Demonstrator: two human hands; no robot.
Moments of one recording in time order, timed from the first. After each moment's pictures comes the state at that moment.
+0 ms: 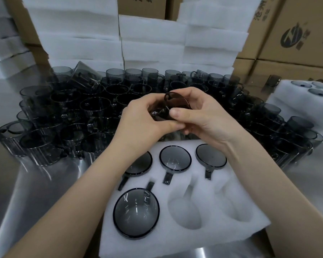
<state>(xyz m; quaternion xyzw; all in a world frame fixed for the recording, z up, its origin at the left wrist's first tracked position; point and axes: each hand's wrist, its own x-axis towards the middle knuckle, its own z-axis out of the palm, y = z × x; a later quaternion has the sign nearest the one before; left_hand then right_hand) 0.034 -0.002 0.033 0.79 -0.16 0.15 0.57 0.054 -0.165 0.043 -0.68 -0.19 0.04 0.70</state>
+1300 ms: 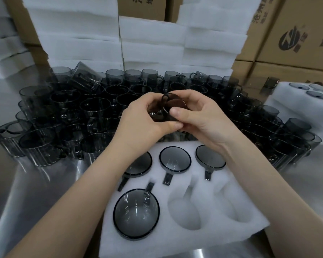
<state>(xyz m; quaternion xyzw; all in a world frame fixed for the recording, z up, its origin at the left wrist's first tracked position) 0.034 -0.002 0.033 0.80 -0.14 0.15 0.57 0.058 -0.165 0.036 -0.66 -0.19 0.04 0.72</state>
